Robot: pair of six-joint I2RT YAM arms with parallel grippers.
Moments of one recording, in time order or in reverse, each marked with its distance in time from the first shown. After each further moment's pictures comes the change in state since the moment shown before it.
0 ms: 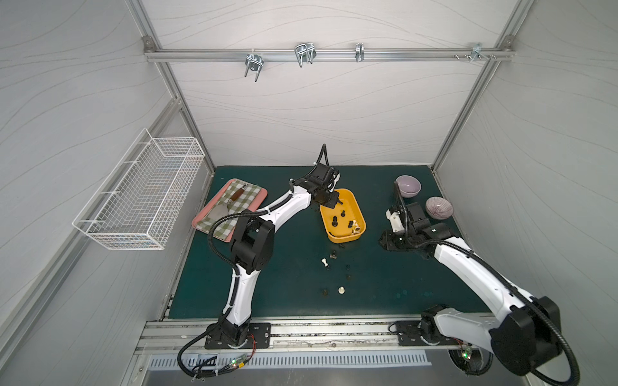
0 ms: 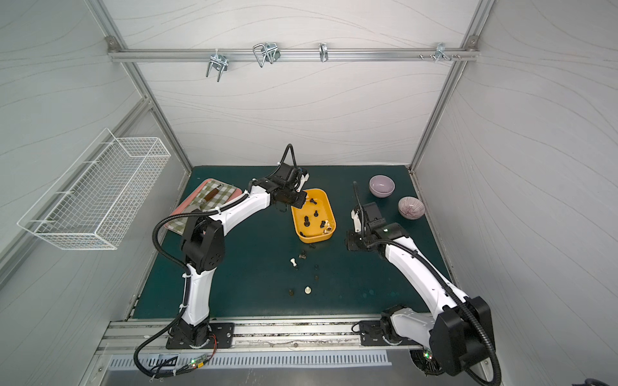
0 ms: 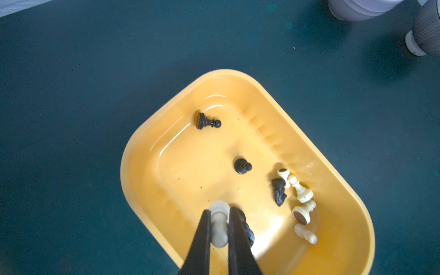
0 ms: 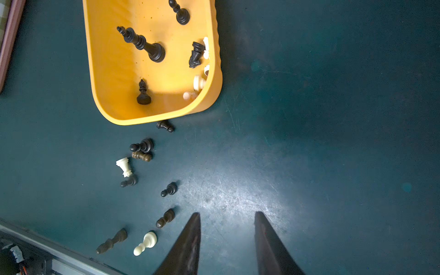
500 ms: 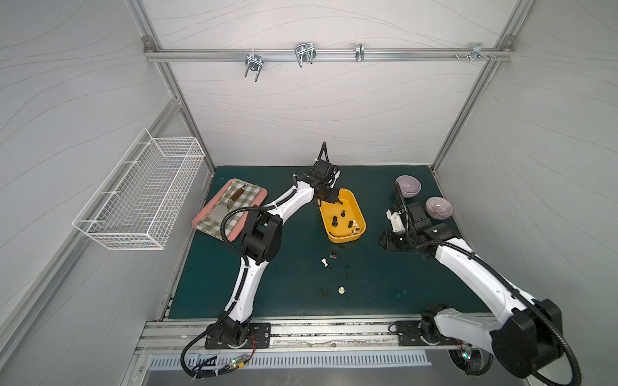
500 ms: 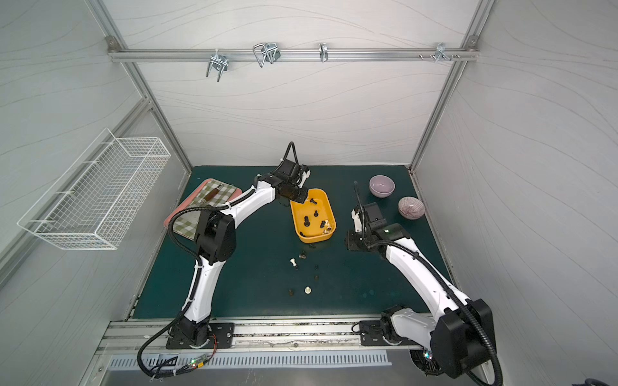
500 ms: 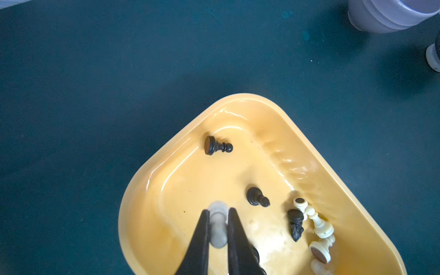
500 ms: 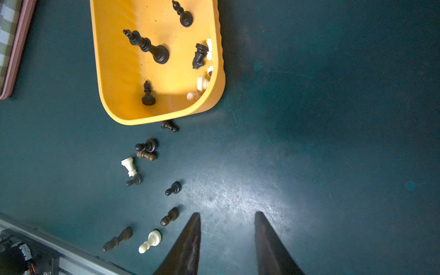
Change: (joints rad) left arm 0.020 0.143 0.165 -0.047 0.032 -0.001; right arm 0.000 -0.010 0.000 -0.002 -0.011 0.008
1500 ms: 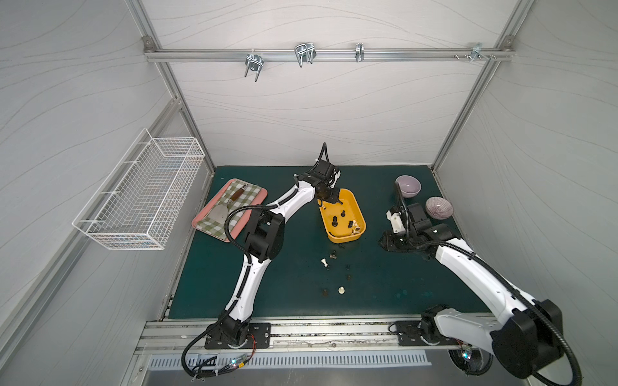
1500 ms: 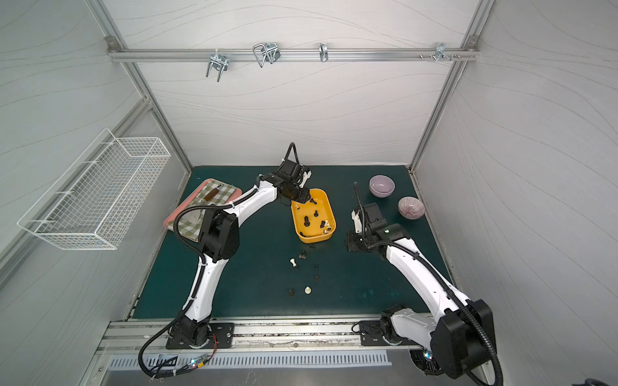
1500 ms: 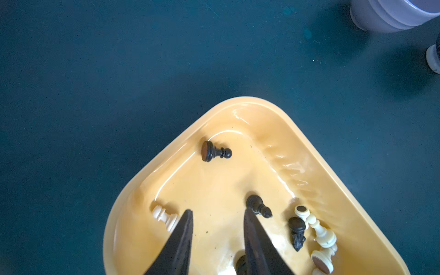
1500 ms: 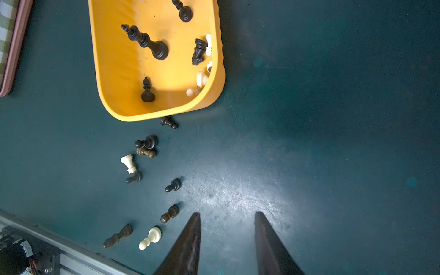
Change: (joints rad) left arm 0.014 0.046 0.049 -0.012 0.032 -0.010; right arm 0.000 -0.005 -0.002 -0.016 -0.003 0.000
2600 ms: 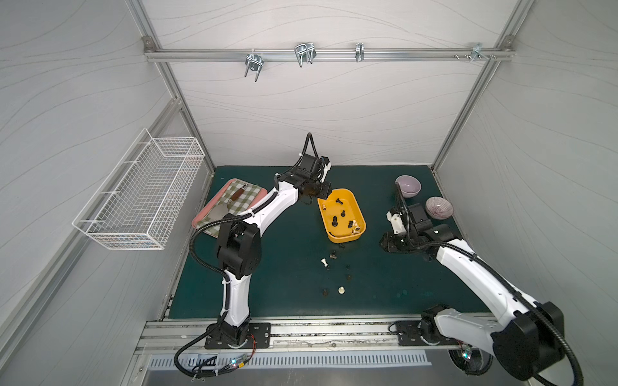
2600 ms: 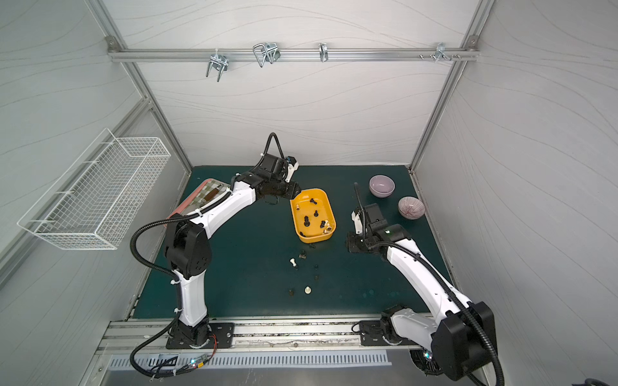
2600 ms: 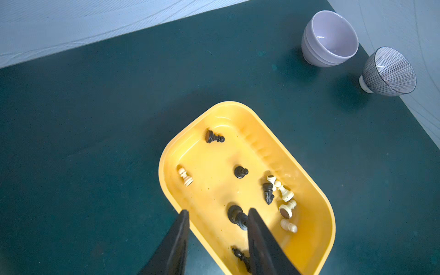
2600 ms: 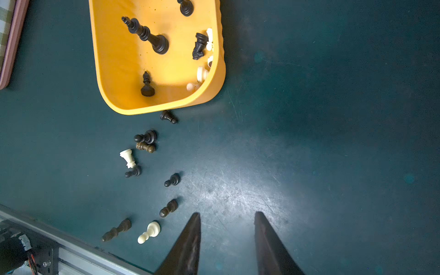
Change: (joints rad) left arm 0.028 -0.366 -0.316 0.083 0.003 0.000; right arm 0.000 -0.010 0.000 -0.017 -0.005 -0.019
